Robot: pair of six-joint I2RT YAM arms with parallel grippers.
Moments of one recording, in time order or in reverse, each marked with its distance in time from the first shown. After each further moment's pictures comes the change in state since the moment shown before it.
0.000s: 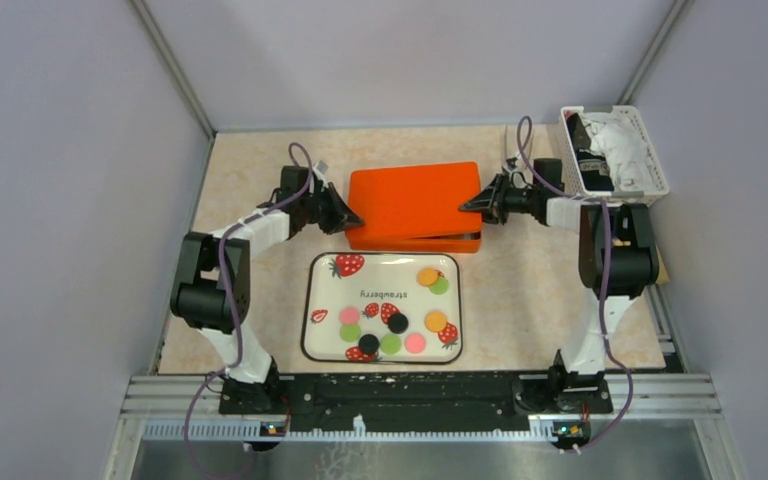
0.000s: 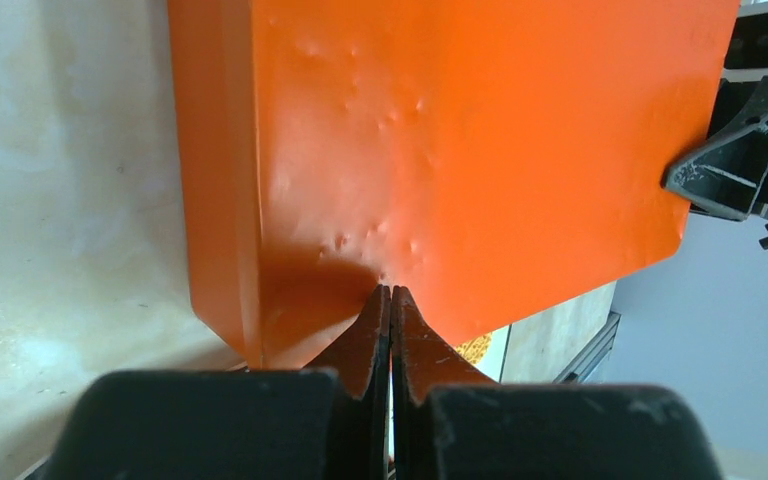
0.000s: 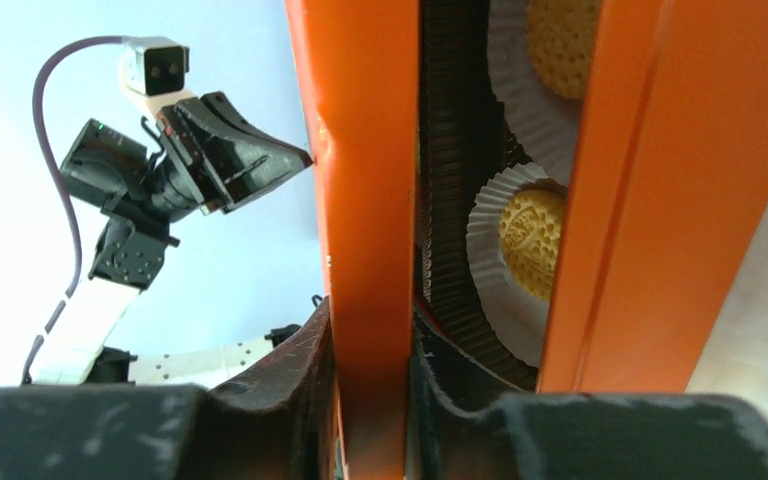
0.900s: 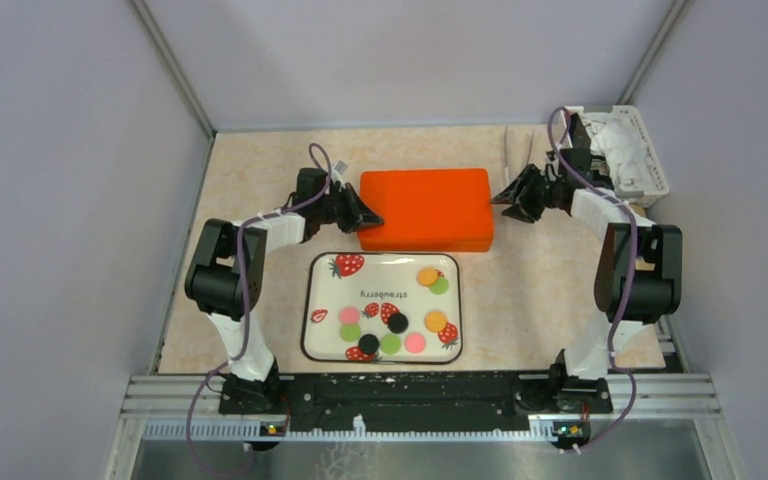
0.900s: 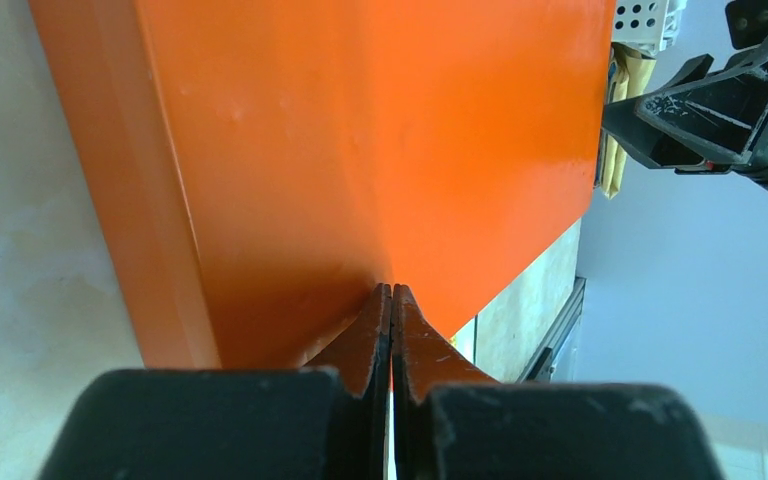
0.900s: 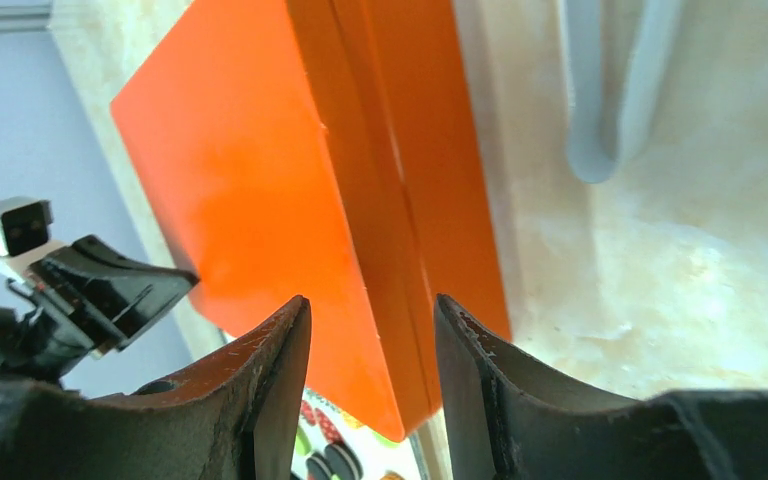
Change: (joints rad) left arm -0.074 0.115 -0.014 0.251 0.107 -0.080; right arm -0.089 -0.172 0.058 -0.397 0.436 -0.192
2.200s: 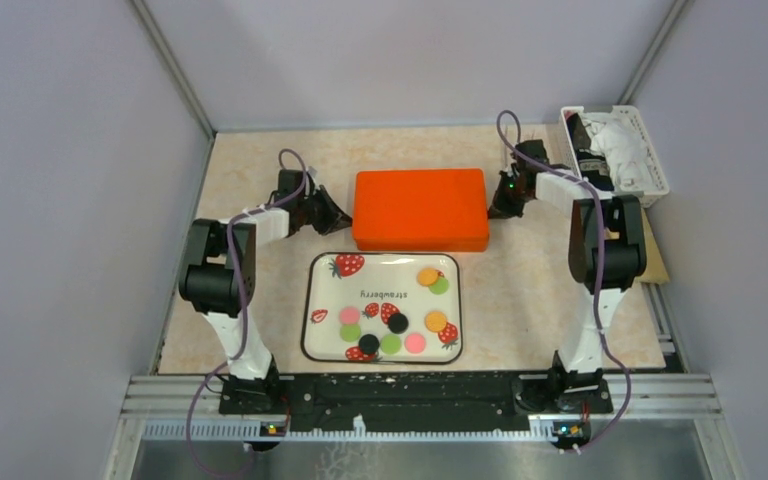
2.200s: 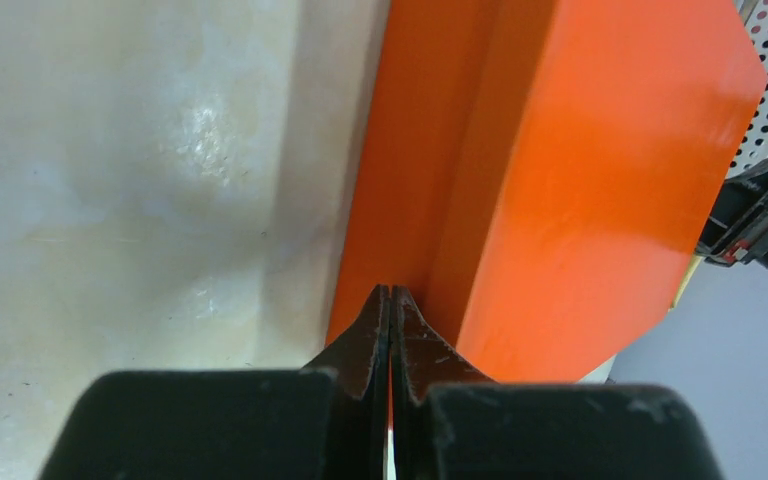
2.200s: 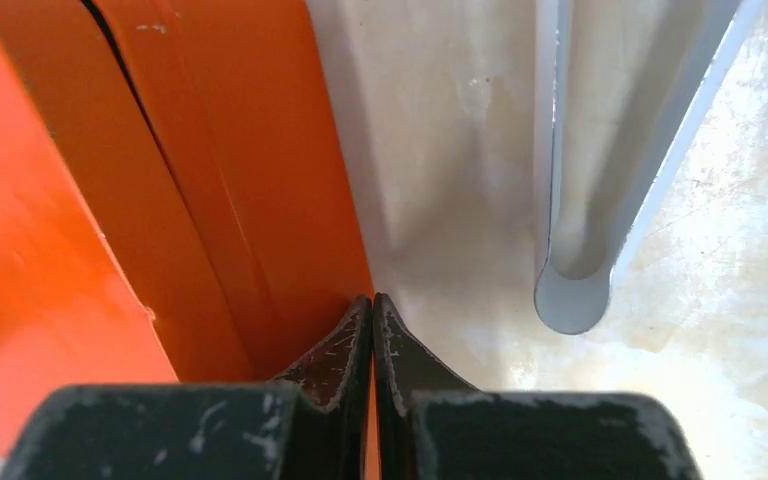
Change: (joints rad) left arm 0.132 0.000 0.004 -0.160 -0.143 -0.012; right arm 0.156 0.229 0.228 -0.190 0.347 -0.187
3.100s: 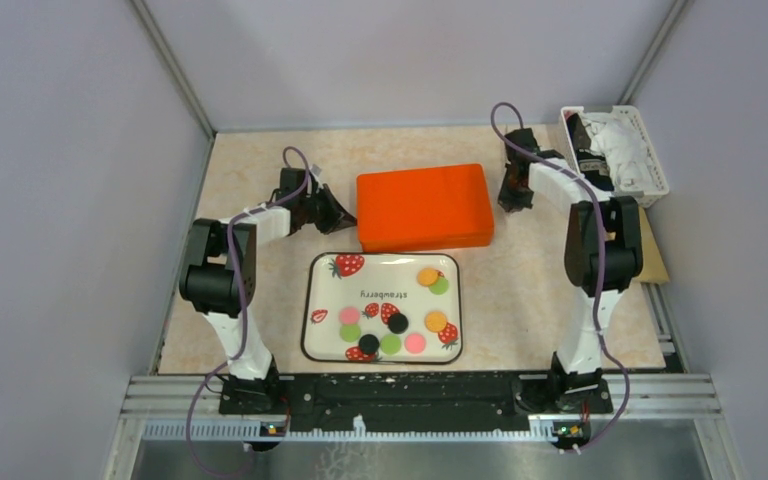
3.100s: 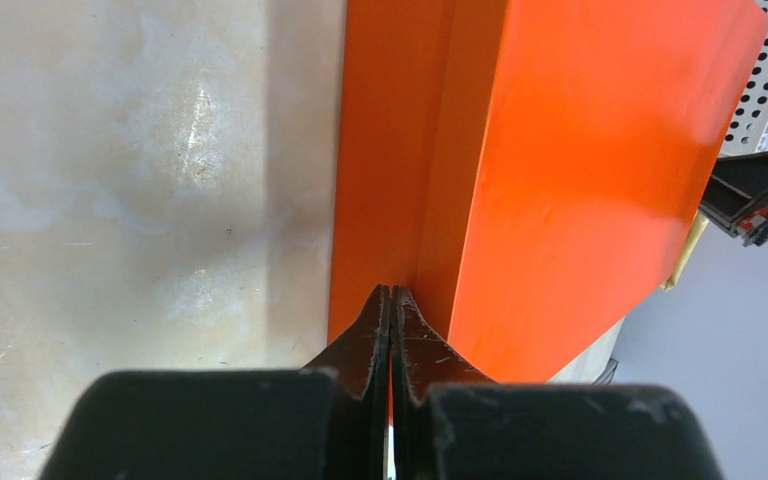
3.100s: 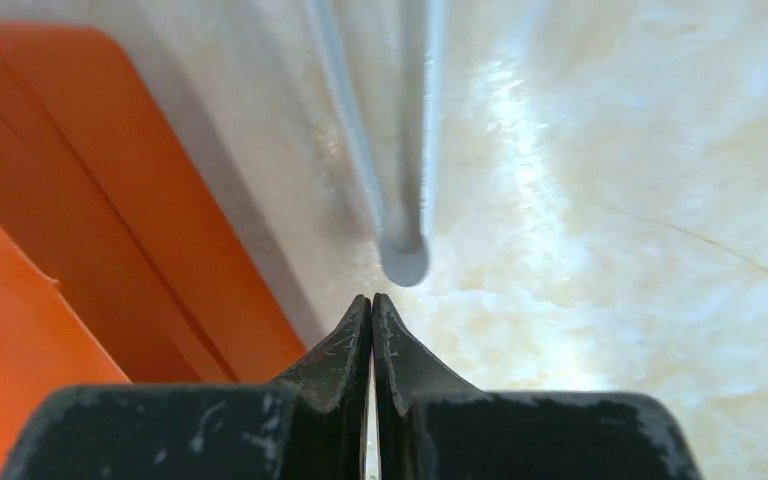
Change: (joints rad) left arm -0.025 0.006 0.036 -0.023 0.010 0.036; right arm 0.068 0.011 0.136 -0.190 0.418 0.002
